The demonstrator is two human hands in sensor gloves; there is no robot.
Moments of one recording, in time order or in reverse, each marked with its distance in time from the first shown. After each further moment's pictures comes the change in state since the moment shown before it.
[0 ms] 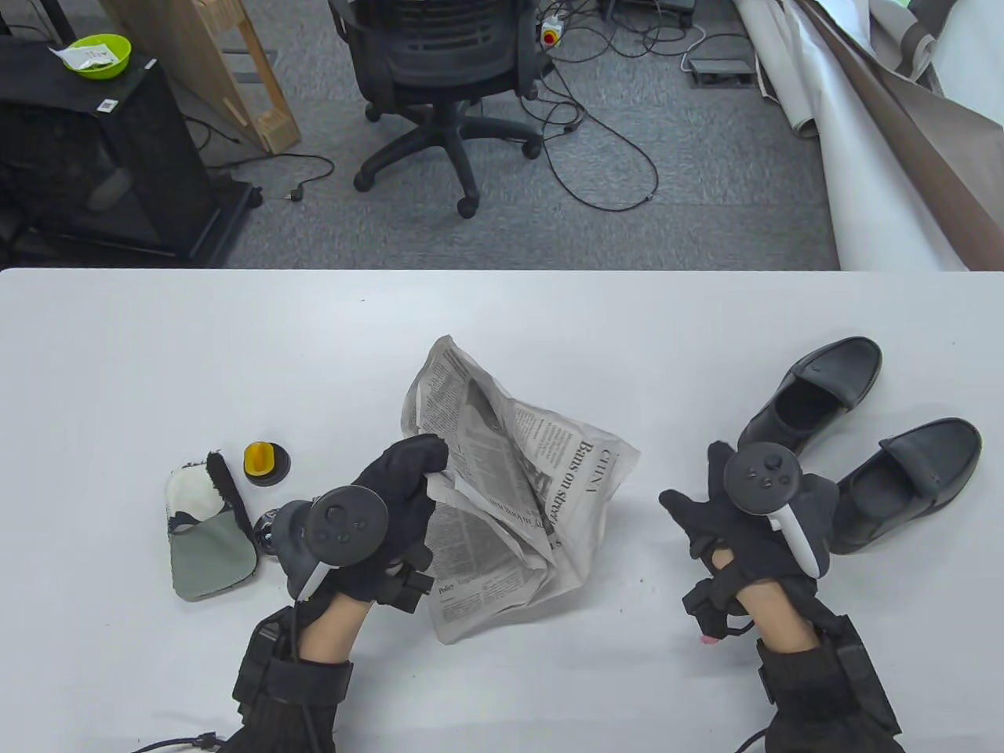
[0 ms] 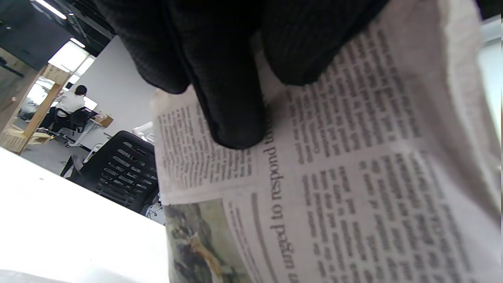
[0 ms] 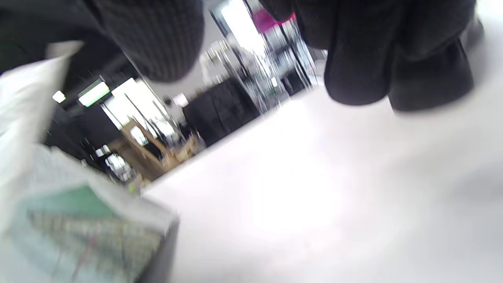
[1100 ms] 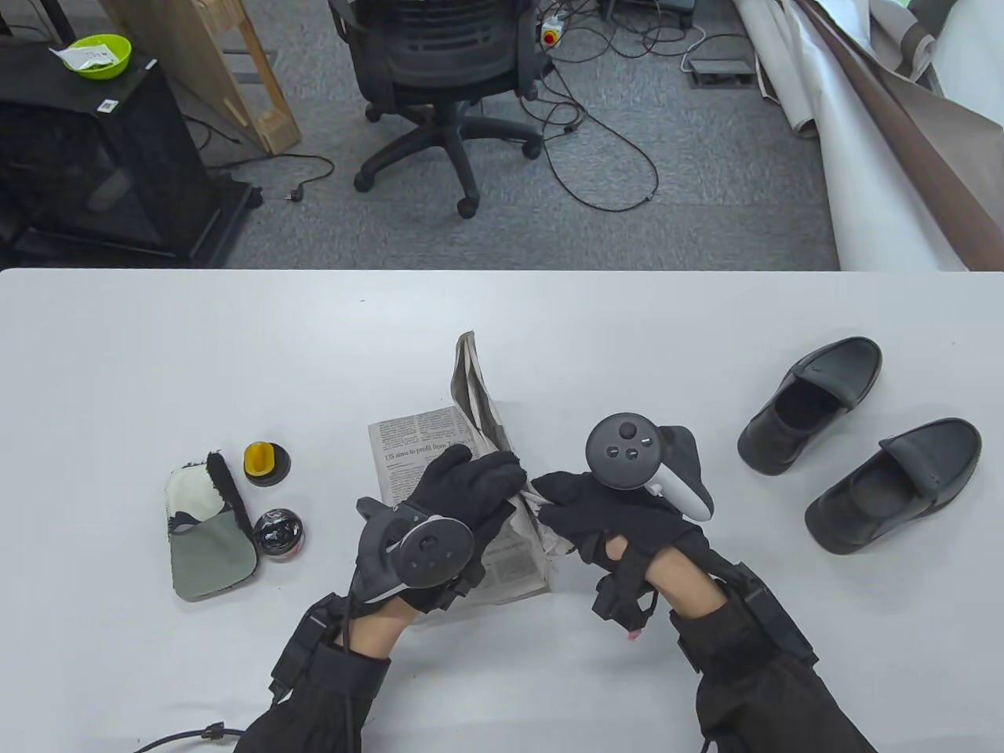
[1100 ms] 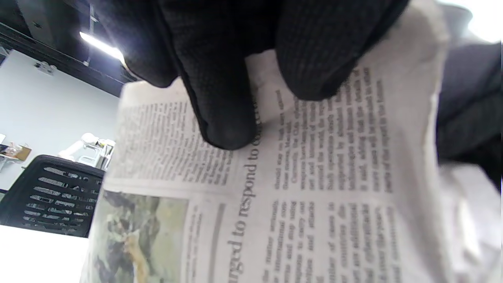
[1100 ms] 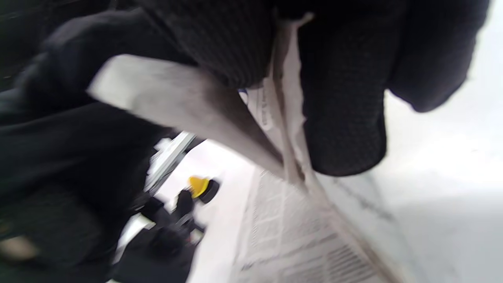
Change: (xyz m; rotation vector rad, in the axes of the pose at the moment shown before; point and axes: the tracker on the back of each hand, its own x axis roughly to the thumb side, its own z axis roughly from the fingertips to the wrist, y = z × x) left_hand 0.044 -0.038 0.002 0.025 -0.237 -0.126; right_hand 0.113 0.053 -0.002 0.441 -0.355 -0.071
